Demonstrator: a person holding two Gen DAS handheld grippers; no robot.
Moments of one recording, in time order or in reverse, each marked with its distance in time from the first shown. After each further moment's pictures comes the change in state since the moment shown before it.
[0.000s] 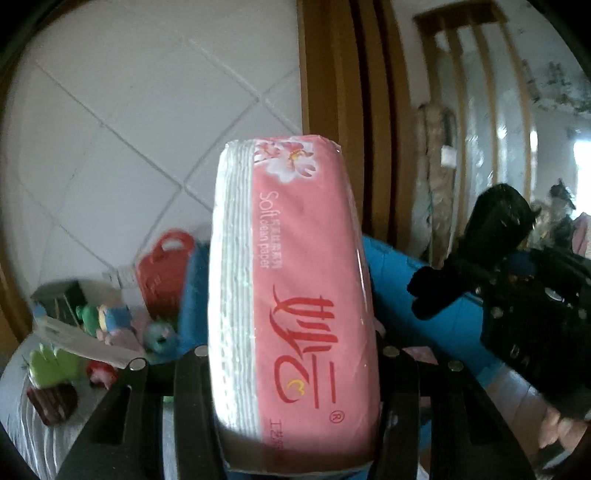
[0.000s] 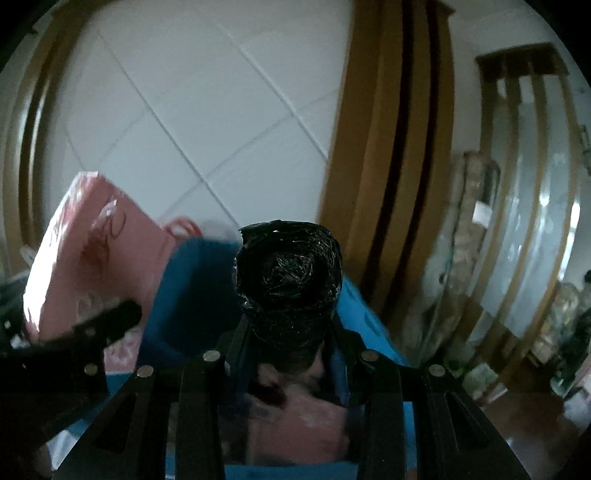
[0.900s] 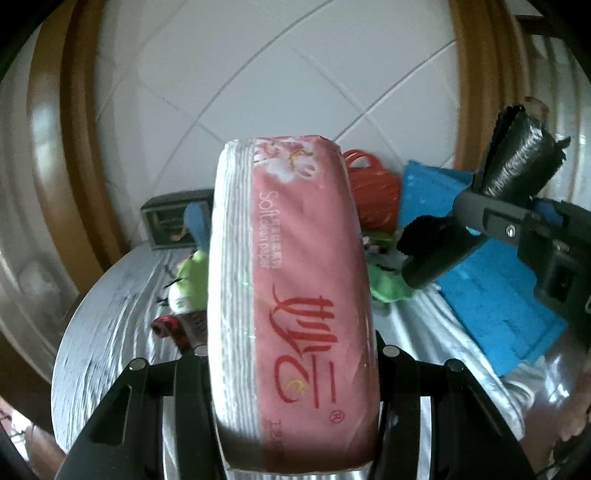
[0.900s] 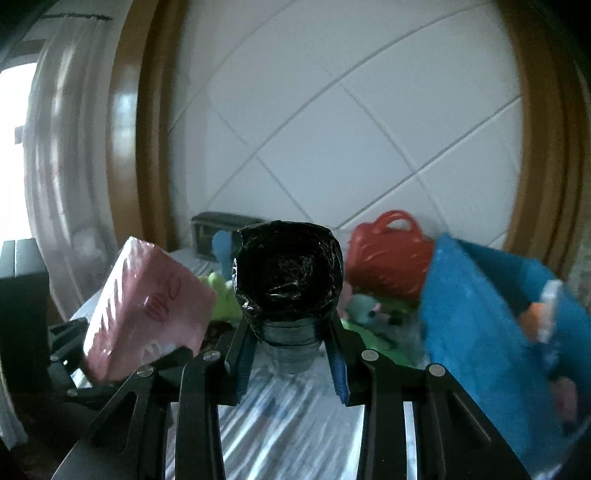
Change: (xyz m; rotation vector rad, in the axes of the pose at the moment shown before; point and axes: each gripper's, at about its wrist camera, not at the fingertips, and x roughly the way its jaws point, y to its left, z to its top) left arm -0.130 0.383 -0.121 -0.118 0.151 0.211; right arm -0.074 0.433 0.028 -0.038 0.022 0.381
